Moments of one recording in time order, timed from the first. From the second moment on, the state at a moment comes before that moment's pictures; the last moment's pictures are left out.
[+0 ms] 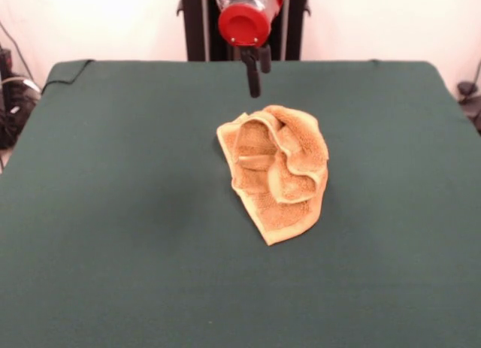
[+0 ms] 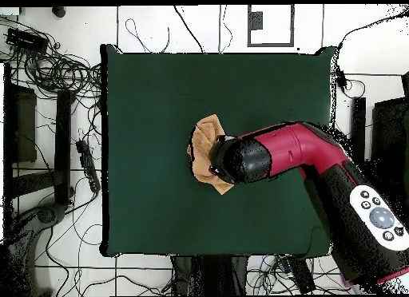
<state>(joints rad) -0.81 -0.71 0.90 1.78 -0.66 0.91 0.80</state>
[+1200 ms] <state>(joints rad) -0.79 -0.59 0.92 1.78 -0.75 0.91 0.80</state>
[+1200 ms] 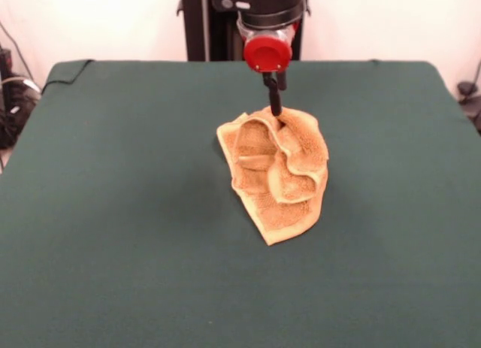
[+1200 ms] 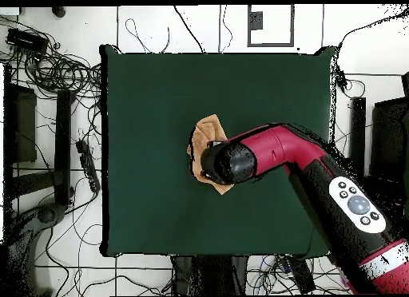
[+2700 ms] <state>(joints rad) -0.80 -0.46 0.92 1.72 -0.82 0.91 0.80</state>
